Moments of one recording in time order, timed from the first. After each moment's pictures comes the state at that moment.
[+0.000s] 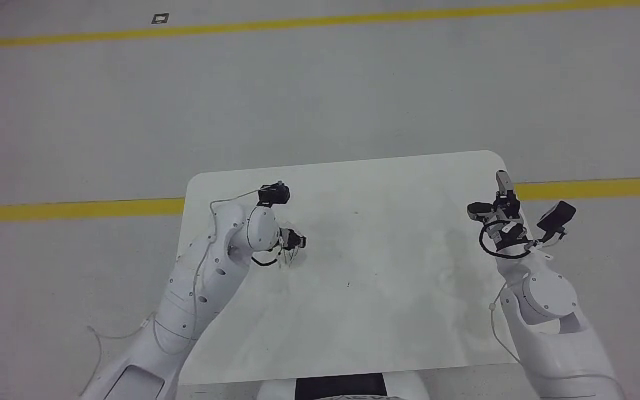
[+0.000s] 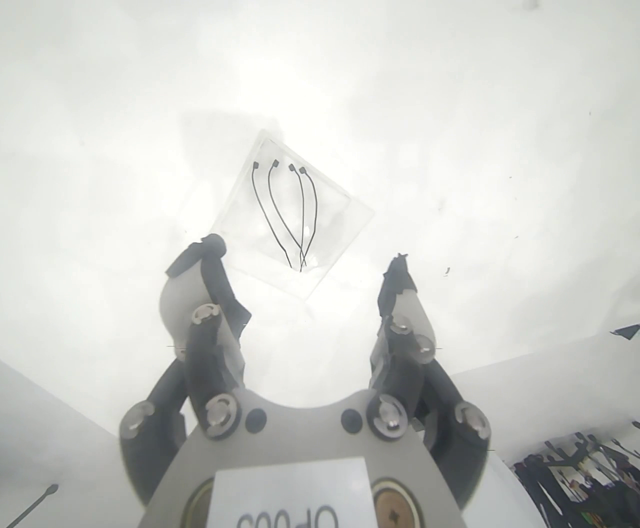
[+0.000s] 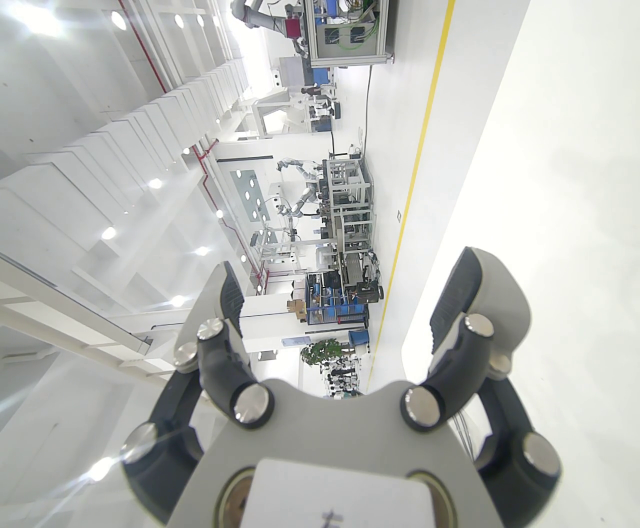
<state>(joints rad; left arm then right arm) 1.07 -1.26 -1.01 -1.55 0.99 0.34 -1.38 -1.73 -1.15 1.60 -1.80 0.42 0.00 0.00</state>
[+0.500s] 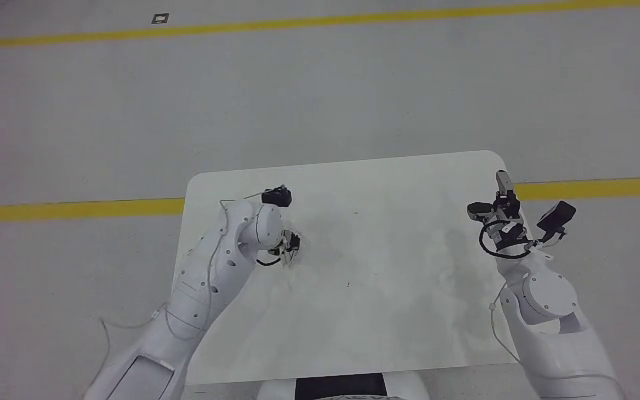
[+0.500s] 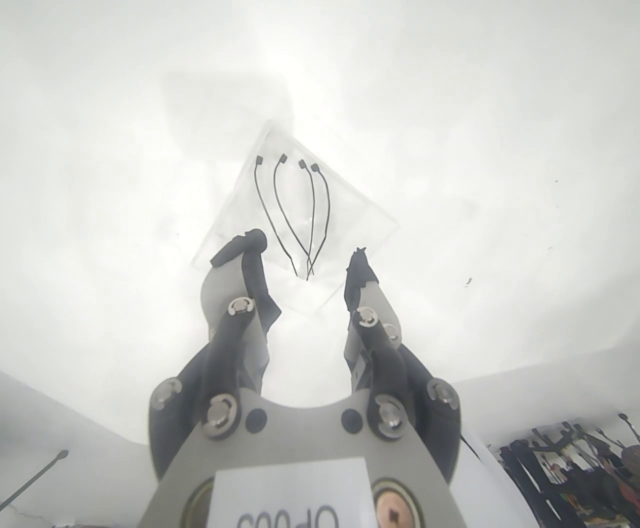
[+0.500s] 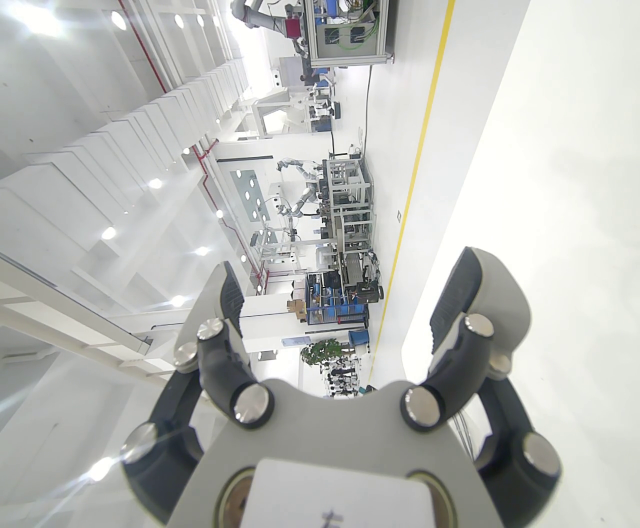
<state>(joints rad) 1.02 -1.30 -0.98 -1.41 1.00 0.34 -1.38 -1.73 -1.15 1.60 -1.80 0.42 0.00 0.00</state>
